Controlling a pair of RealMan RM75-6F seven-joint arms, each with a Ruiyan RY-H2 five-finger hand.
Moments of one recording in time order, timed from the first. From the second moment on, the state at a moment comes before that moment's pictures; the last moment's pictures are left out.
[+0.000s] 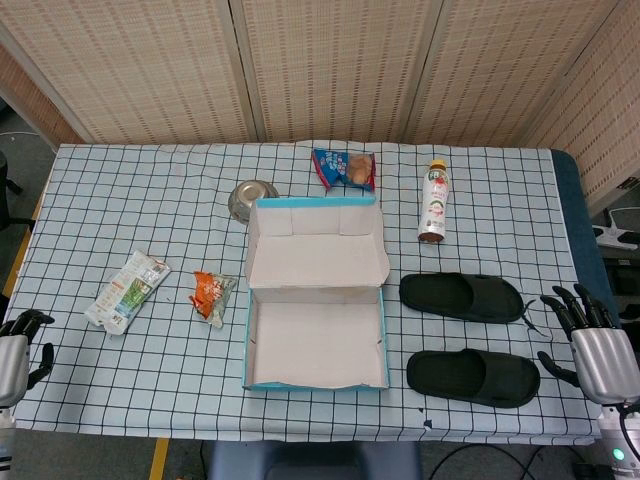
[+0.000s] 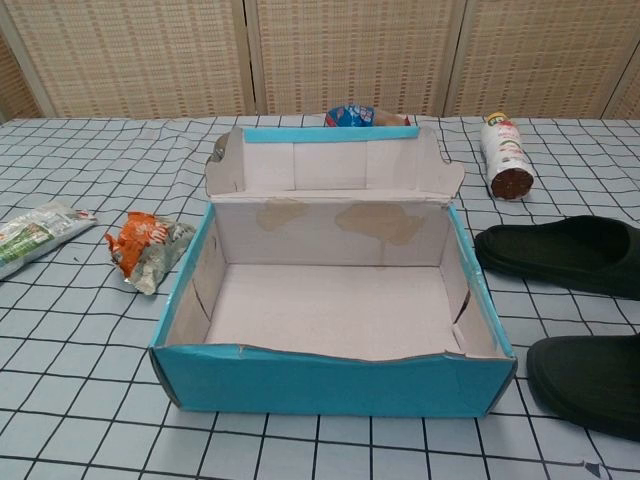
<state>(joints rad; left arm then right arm) -0.06 -1.18 -0.13 -1.60 1.35 1.47 0.26 0.05 -1.05 0.03 -1.71 -1.52 1.50 -0.13</state>
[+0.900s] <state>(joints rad) -0.06 -1.14 -0.12 -1.63 1.35 1.49 0.22 0.23 -0.95 -0.10 -1.79 -1.45 0.97 0.01</state>
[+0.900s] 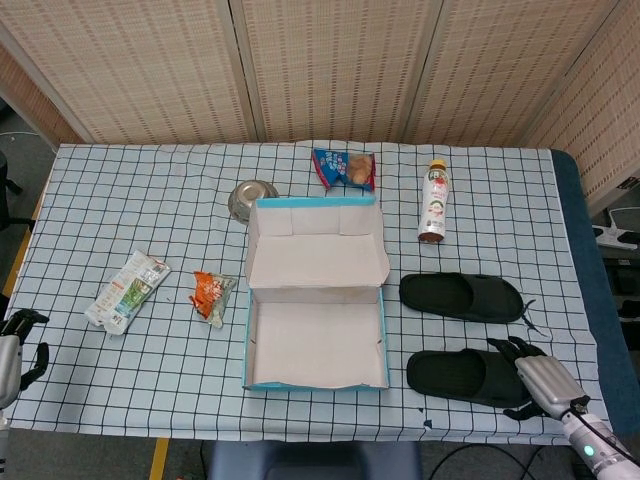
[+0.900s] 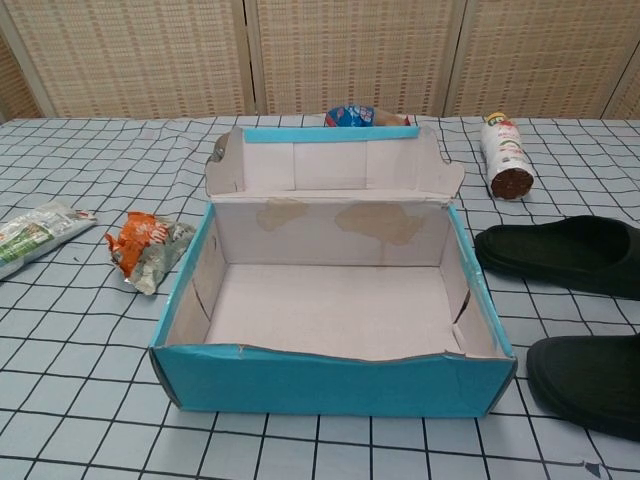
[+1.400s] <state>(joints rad) -0.07 -1.14 -0.11 -1.63 1.35 1.49 0.20 0.30 -1.11 -0.07 -1.68 -1.32 0.85 -0.06</state>
